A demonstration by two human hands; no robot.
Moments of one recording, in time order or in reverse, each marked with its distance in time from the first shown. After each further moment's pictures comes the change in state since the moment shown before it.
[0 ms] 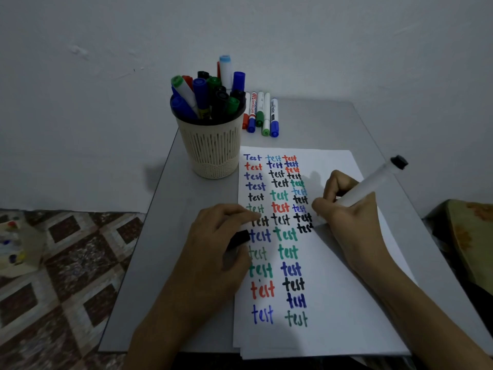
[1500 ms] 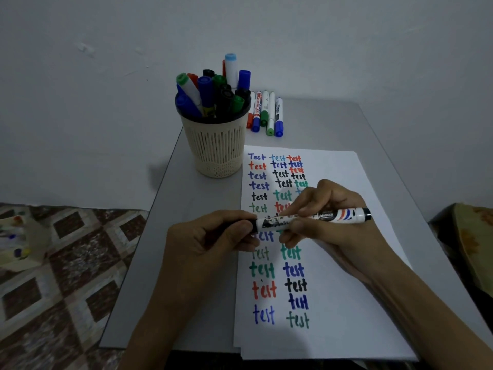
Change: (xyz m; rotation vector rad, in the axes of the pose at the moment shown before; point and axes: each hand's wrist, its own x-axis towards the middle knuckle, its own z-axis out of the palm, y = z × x) left_hand 0.002 0.018 -0.009 -0.672 0.202 -0.207; right_hand -0.005 -0.015 0.002 0.549 -0.516 0.047
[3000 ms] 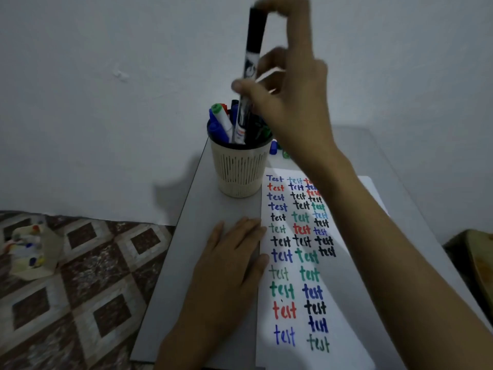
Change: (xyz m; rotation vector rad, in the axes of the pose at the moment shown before) left_hand 0.002 -0.028 -0.009 0.896 -0.141 0.203; right_hand 0.149 -0.057 0.085 -0.976 0.297 -0.670
